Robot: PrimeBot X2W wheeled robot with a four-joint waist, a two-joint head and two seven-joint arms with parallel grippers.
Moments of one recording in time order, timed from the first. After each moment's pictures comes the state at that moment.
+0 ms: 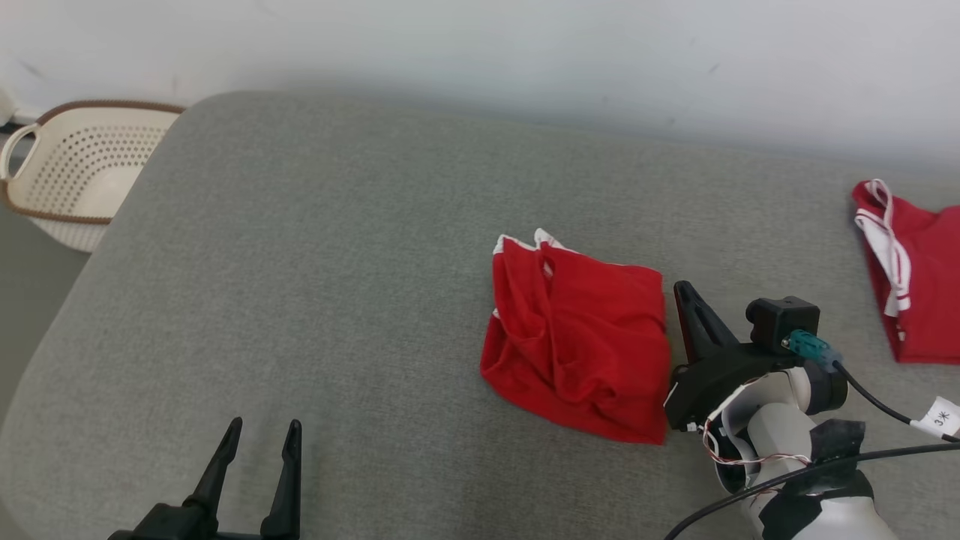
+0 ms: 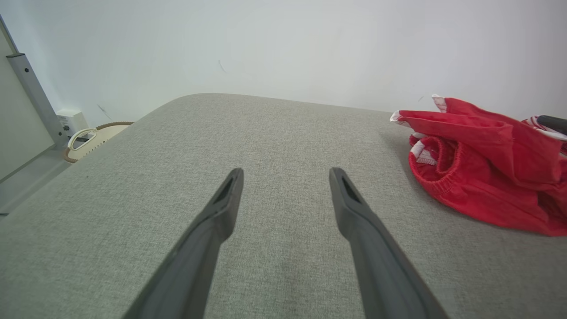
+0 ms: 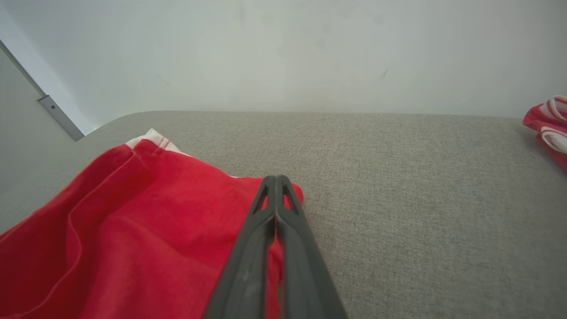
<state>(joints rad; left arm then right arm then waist) -0.09 0.05 -0.01 0.11 -0.09 -0.08 -0.26 -0.61 -0.17 0.39 0.76 0.36 0.13 -0.26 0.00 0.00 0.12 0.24</state>
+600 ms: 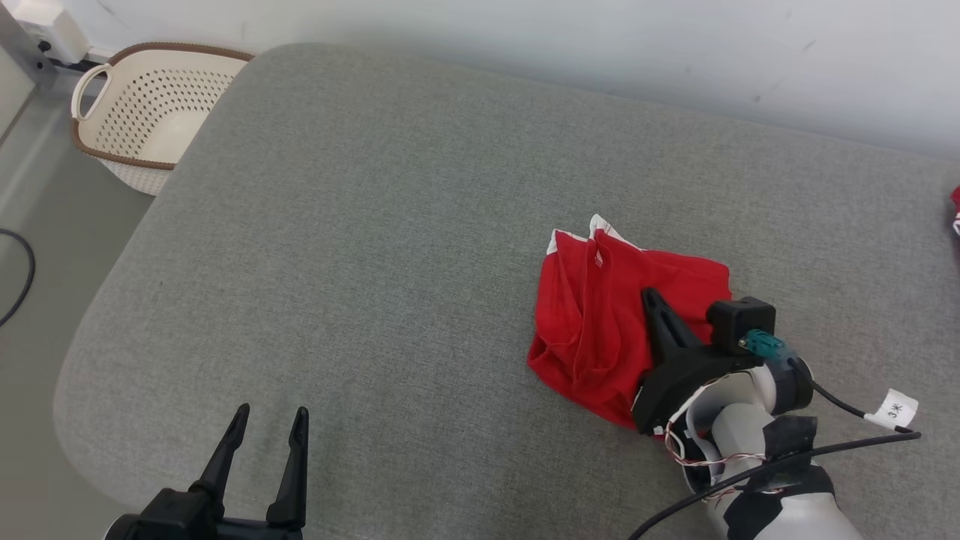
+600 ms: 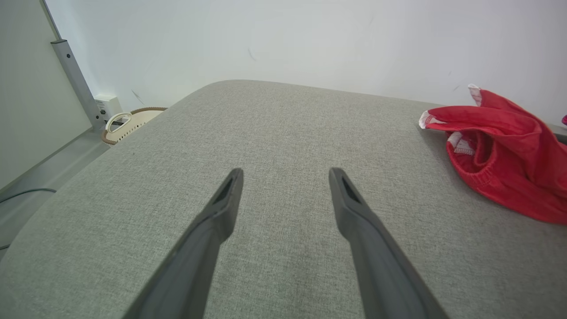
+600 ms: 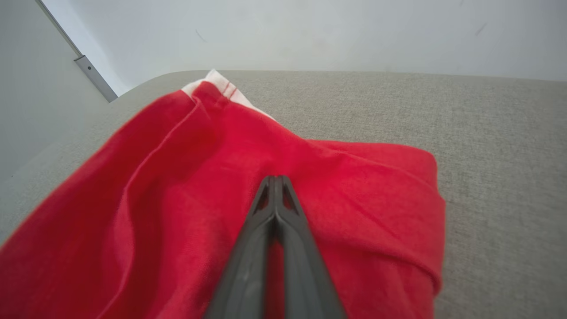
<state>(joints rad) -0.13 0.05 -0.02 0.13 -0.09 -0.10 -0.26 -0.64 -0.09 0.33 0.85 0.24 0.13 -0.26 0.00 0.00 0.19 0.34</state>
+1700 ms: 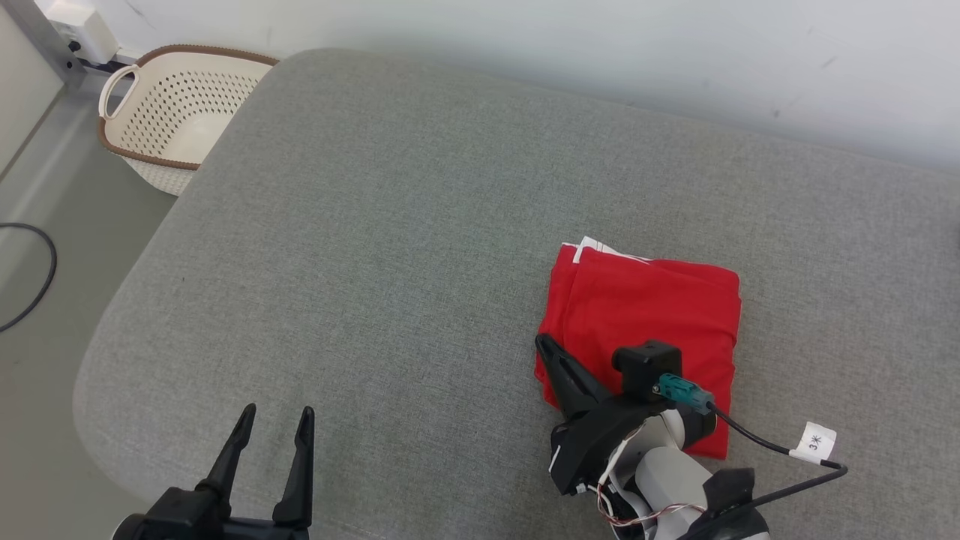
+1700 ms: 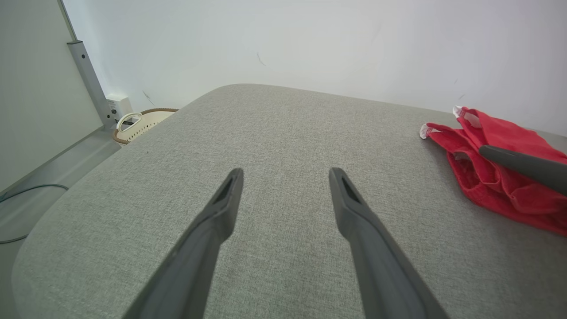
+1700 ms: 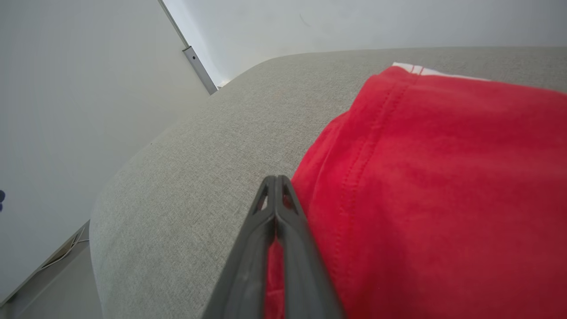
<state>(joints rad) -0.13 0.05 -0.04 0.13 -0.11 -0.08 -0.26 -0.56 -0.05 0.67 0.71 0.47 0.13 -0.26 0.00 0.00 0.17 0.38</state>
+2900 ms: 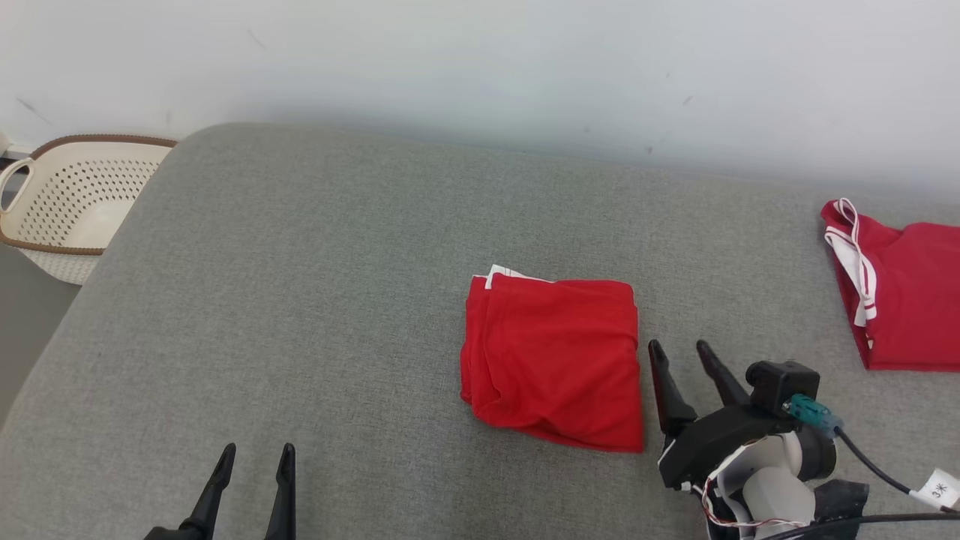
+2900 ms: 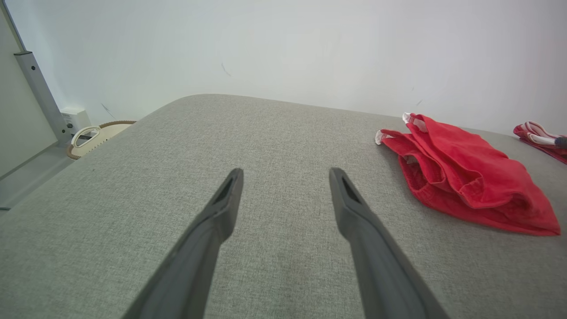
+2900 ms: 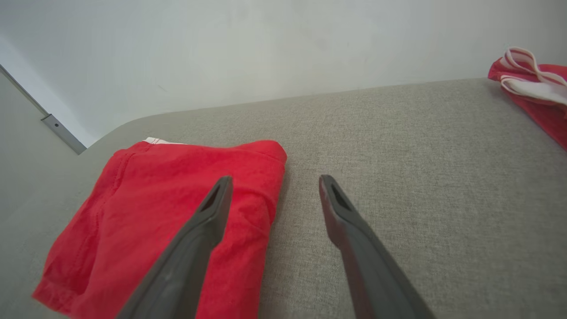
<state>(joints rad) -0.05 0.05 0.00 0.11 -0.10 -0.06 -0.26 -0.43 -0.13 0.31 0.64 0.36 0.13 -0.24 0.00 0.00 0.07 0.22</state>
